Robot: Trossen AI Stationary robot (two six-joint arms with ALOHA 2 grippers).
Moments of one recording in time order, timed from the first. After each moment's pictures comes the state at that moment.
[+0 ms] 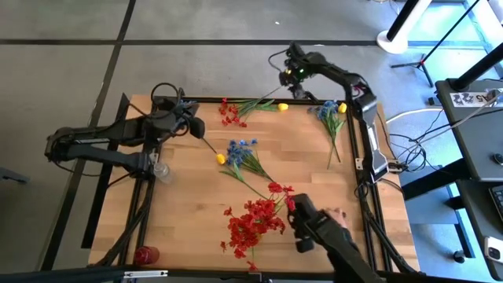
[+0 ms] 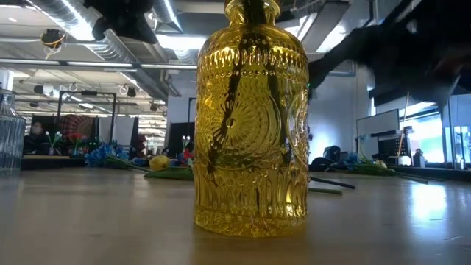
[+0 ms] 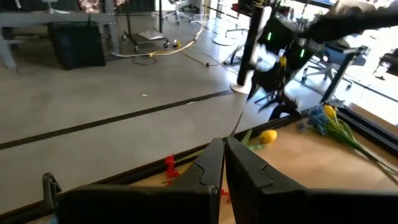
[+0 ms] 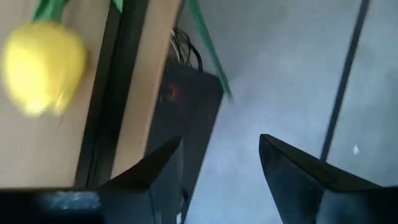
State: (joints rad) left arm 0.14 0.86 0.84 -0.41 -0.84 -0.47; right arm -0.95 2.30 1.95 -0.79 -0.14 -1.23
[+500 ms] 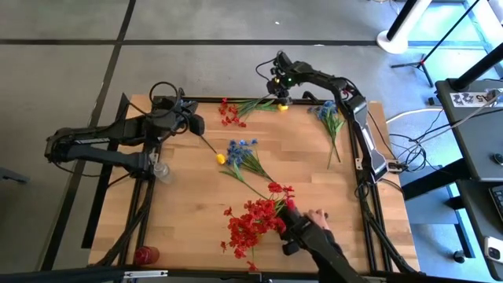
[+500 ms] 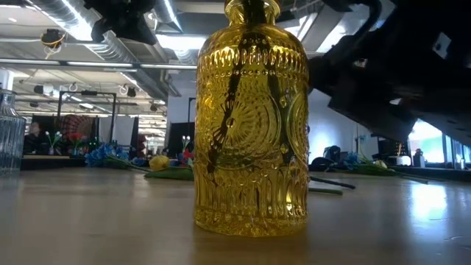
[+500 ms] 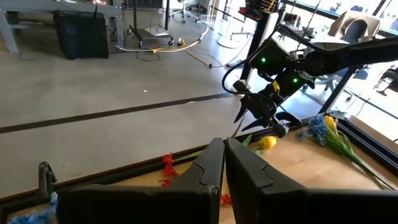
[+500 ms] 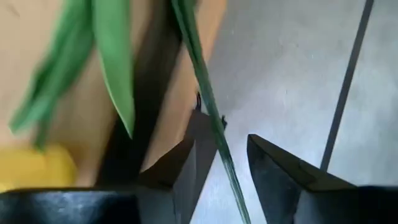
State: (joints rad) left arm 0.16 0.86 0.84 -0.41 -0.85 -0.54; right arm -0.87 2.37 1.95 -0.66 -0.19 -1.22
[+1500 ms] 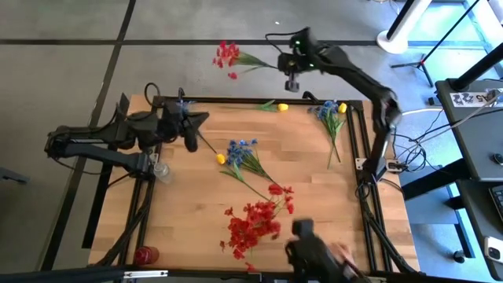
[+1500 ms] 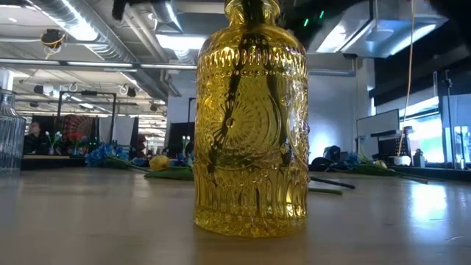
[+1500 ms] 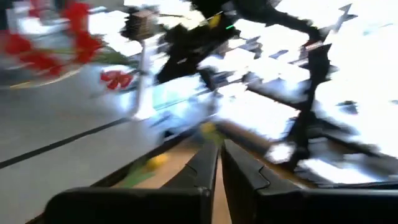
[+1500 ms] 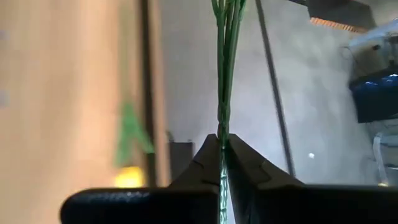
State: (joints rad) left arm 0.03 0.79 0.84 -0.14 -0.52 -0.29; right arm -0.75 1.85 1.95 -0.88 -0.11 -0.77
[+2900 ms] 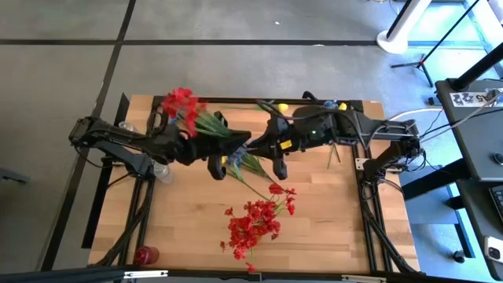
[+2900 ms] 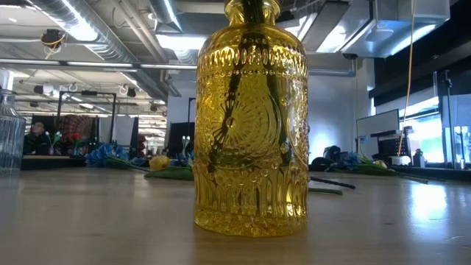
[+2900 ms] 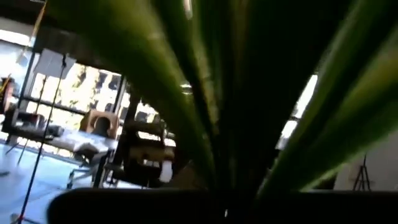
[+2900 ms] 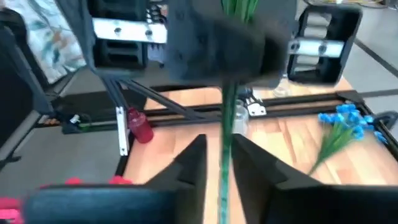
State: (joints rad) left arm -0.18 1.31 1.07 0.64 -0.35 -0.15; right arm 0.12 1.63 1.95 -0.66 -0.02 0.18
